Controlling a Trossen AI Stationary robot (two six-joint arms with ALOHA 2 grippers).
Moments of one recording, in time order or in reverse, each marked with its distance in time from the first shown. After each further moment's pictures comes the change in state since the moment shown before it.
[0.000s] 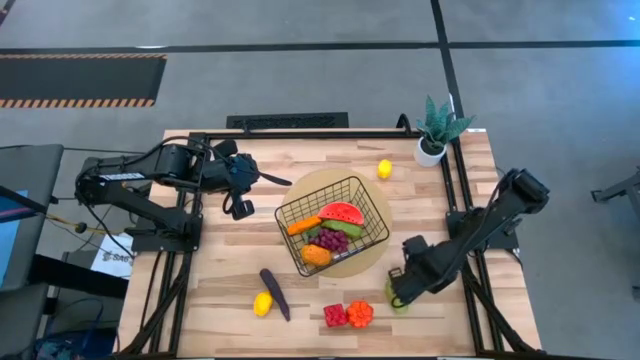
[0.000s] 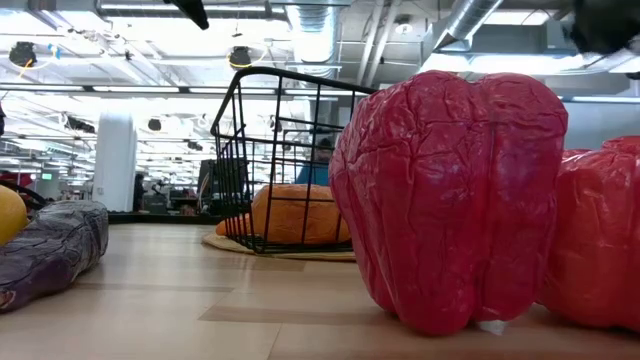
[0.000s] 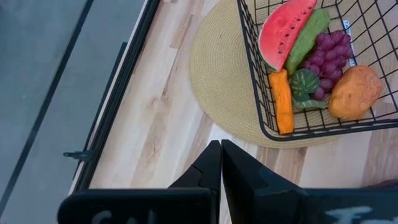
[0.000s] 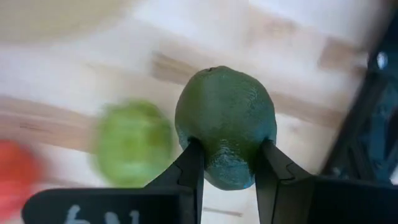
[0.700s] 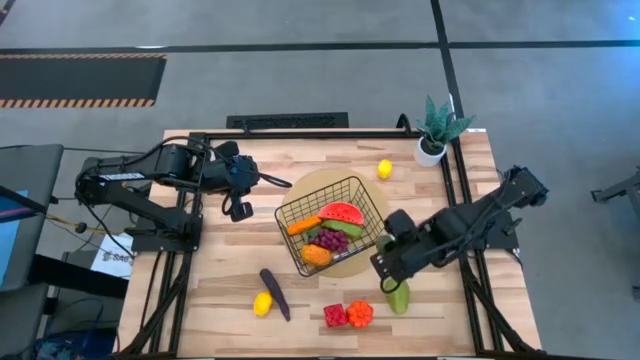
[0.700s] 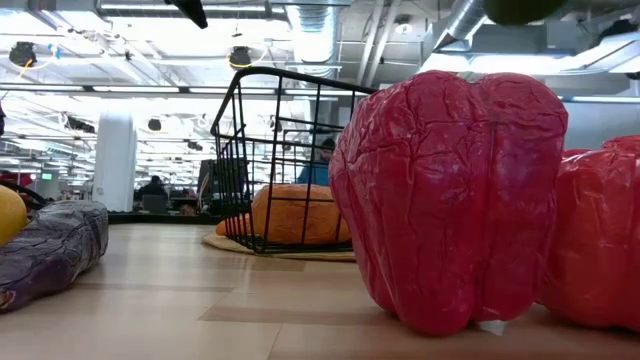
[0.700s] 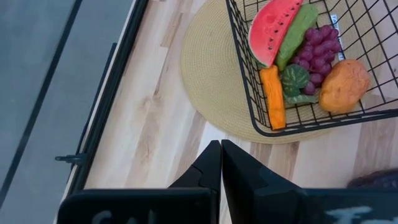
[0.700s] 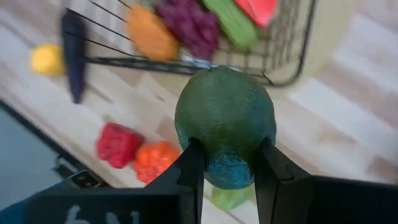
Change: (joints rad) left arm 0.000 0.000 0.000 -0.001 0.037 0.025; right arm -0.124 -0.002 0.503 -0.142 0.229 -0.435
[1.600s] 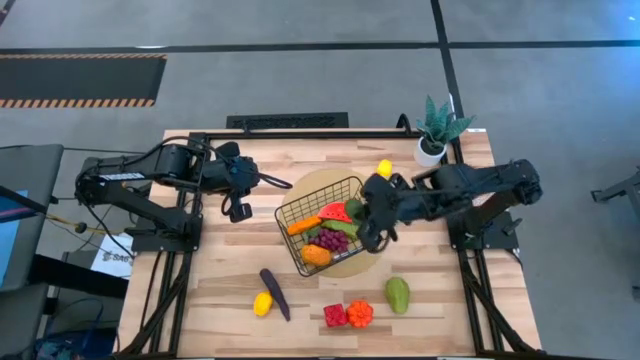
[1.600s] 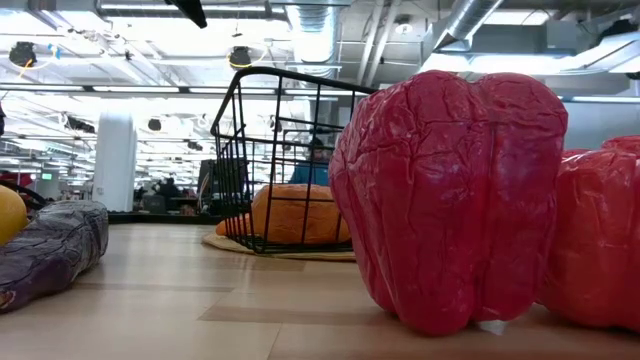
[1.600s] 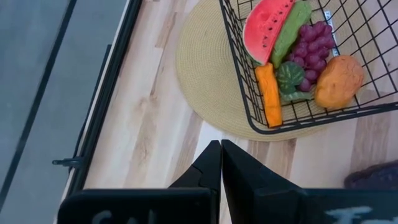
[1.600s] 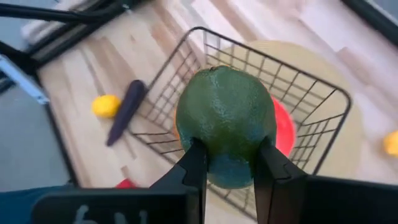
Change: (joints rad) left arm 0.000 0.000 0.000 0.000 0.018 0.024; right arm -0.236 0.025 0.213 0.161 0.070 -0.680
